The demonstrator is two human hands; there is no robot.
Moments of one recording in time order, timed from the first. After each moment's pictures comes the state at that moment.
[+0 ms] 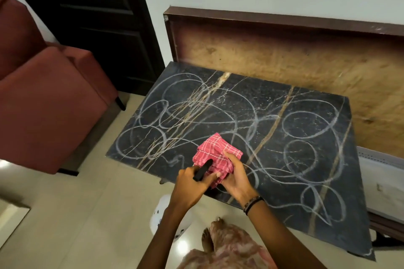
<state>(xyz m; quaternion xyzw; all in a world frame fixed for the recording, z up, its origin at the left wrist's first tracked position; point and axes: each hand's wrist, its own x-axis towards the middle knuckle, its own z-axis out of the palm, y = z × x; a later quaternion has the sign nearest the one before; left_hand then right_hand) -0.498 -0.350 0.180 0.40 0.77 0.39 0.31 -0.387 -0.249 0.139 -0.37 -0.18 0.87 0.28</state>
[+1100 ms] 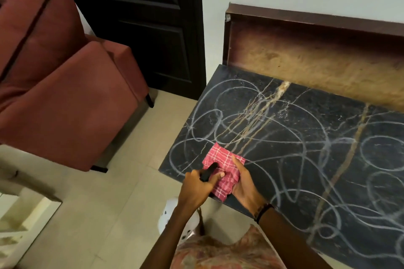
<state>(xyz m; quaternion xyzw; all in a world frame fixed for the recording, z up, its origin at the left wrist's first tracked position) -0.712 -0.370 0.151 0.31 0.79 0.41 0.35 -0.597 -0.277 0.123 -0.43 -0.22 0.85 0.19</state>
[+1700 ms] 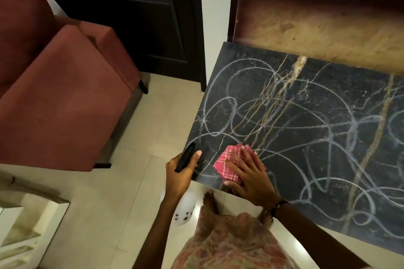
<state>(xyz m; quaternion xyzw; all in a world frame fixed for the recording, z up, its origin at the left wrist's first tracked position) -0.833 -0.376 0.139 0.20 0.77 0.49 0.36 -0.624 -0.277 0.053 -0.30 -0.94 0.15 -0.05</state>
